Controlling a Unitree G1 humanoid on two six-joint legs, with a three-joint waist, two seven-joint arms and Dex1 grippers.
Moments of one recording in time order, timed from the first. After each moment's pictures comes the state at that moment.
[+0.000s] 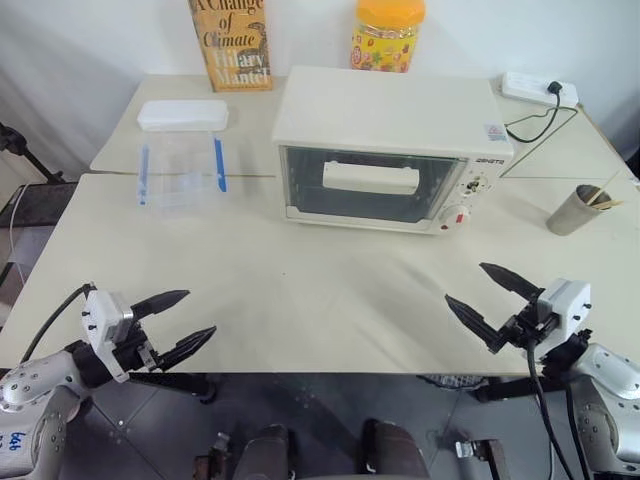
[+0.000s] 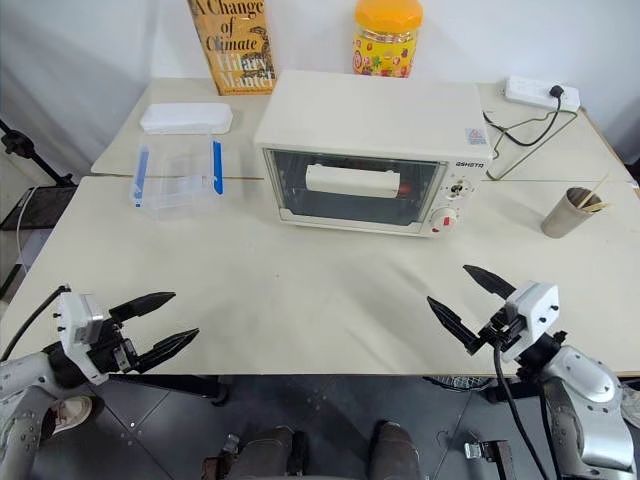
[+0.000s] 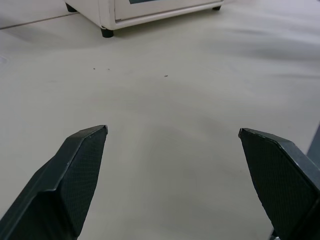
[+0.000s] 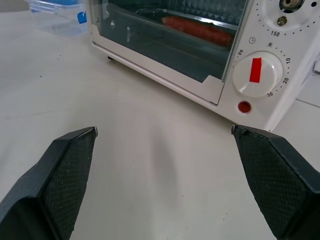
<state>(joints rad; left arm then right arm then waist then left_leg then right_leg) 0.20 0.65 0.41 -0.21 -0.54 0.17 -0.95 0.09 -0.55 -0.32 -0.16 0.50 -0.02 0.87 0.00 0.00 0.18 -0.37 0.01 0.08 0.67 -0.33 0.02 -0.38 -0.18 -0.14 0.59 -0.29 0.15</state>
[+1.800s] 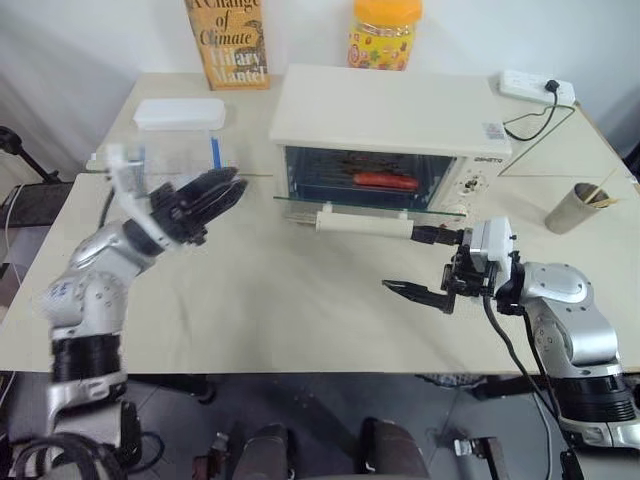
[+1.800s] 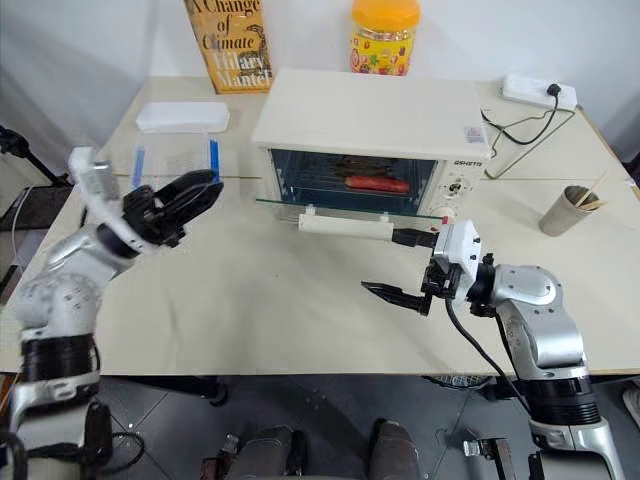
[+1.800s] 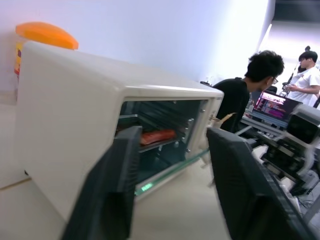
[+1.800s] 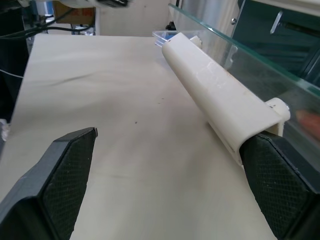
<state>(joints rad) -0.62 0.54 0.24 0.14 -0.76 0.47 -0.89 -0.36 -0.60 -0.07 -0.11 0.47 0.12 1.14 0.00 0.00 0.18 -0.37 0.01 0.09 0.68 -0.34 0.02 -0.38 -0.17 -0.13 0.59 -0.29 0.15</state>
